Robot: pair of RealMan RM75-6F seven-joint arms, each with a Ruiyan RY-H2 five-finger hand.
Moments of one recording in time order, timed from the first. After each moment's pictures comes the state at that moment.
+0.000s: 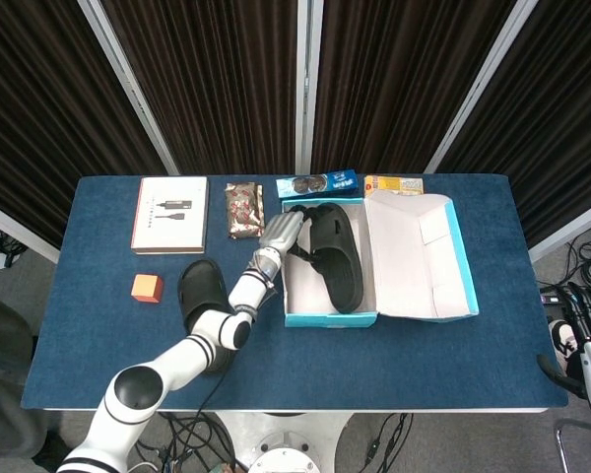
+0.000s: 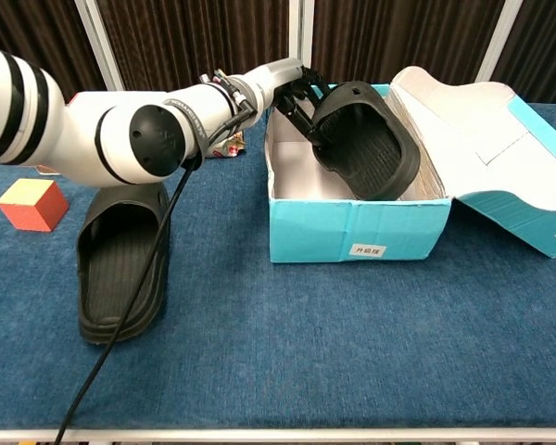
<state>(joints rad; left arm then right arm) -1.33 -2.14 -0.49 -0.45 0.97 0.54 -0.24 -0.01 -0.95 0.05 -1.71 -1.61 1.63 0.03</state>
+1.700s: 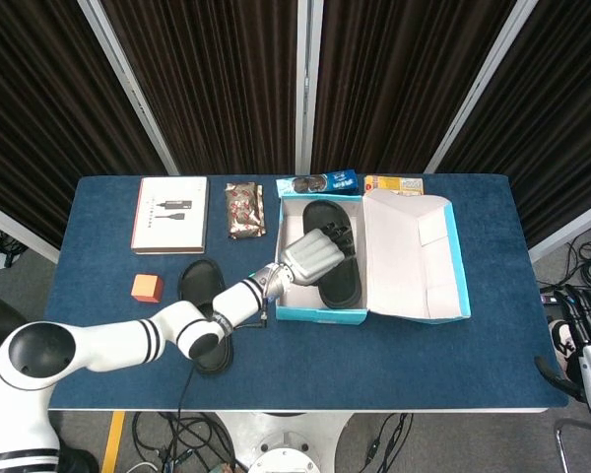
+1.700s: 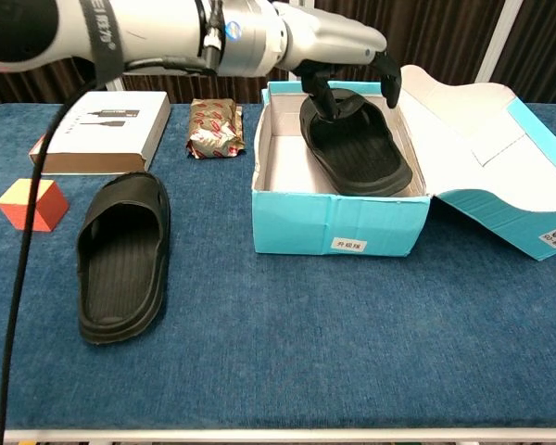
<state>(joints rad) -1.33 -1.62 -0.27 -1.29 1.04 0.56 0.35 -0.02 -0.96 0.04 -1.69 -1.64 1.64 0.06</state>
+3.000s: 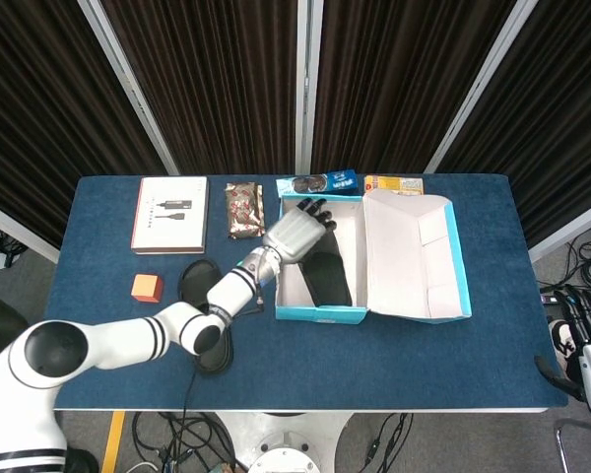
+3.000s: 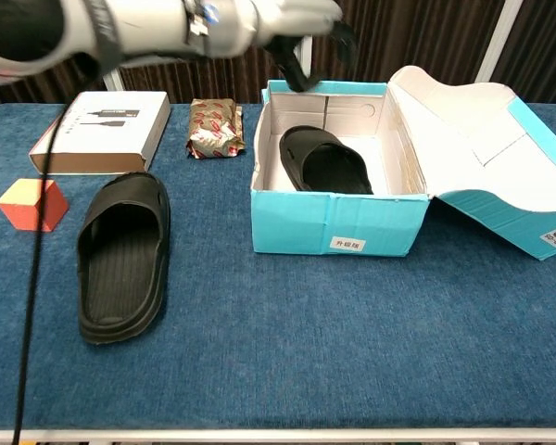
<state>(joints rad) -1.32 -1.59 -0.20 -1.28 0.82 0.75 0.40 -0.01 -0.96 0.04 -1.68 -1.64 1.64 0.07</state>
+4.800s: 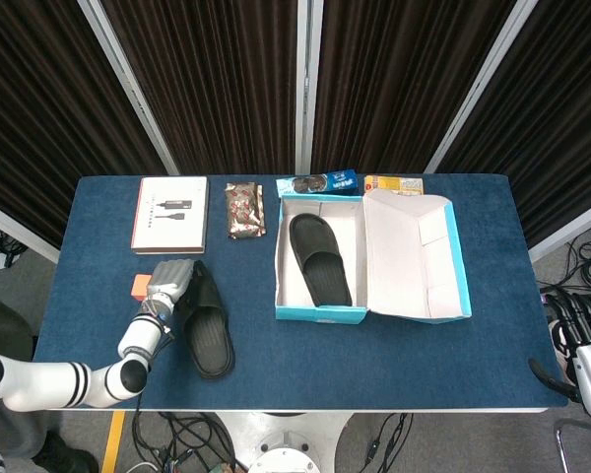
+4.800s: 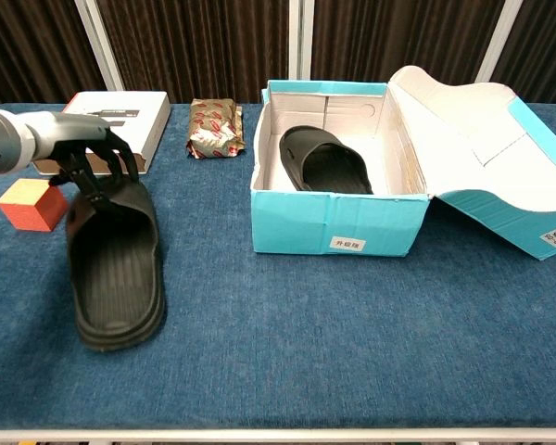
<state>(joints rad) -0.99 -1.46 -0.04 -1.59 0.32 0.97 0.41 0.00 -0.99 0.02 -1.62 -1.65 1.63 0.13</state>
